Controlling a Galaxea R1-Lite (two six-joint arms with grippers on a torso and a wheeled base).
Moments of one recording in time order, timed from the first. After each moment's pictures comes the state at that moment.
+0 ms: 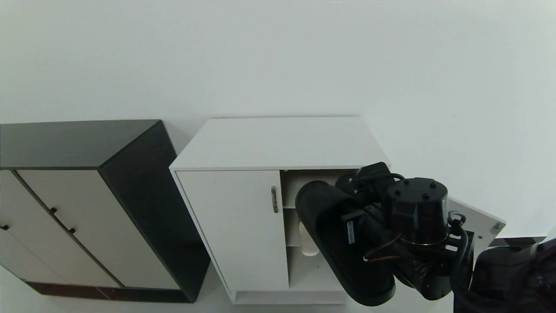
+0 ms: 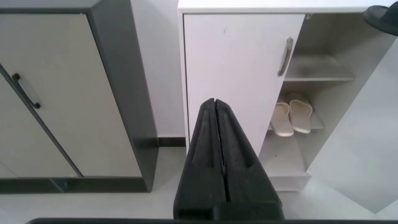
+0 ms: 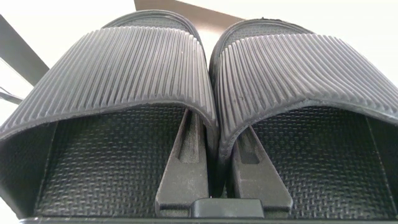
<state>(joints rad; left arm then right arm) 0.00 0.00 0.00 0.00 0.03 0.00 0.84 1.81 -0.75 -0.81 -0.53 0.06</state>
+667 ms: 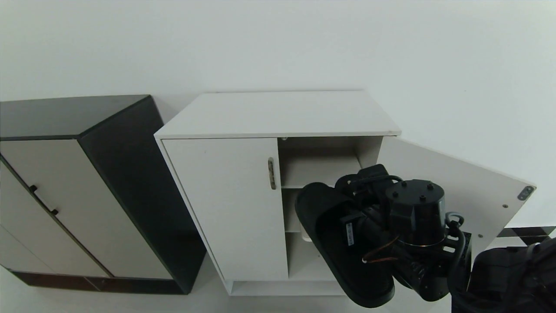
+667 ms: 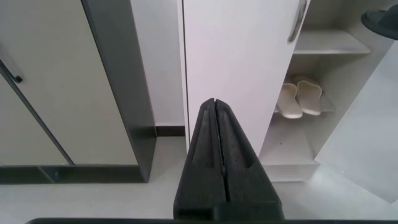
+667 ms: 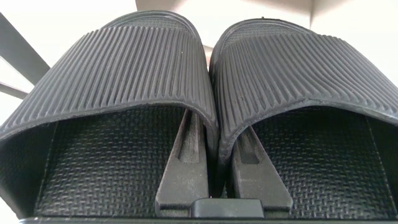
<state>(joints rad) 0.00 0.00 0.00 0.00 0.03 0.00 0.84 1.81 -0.74 -0.81 -0.53 0.06</state>
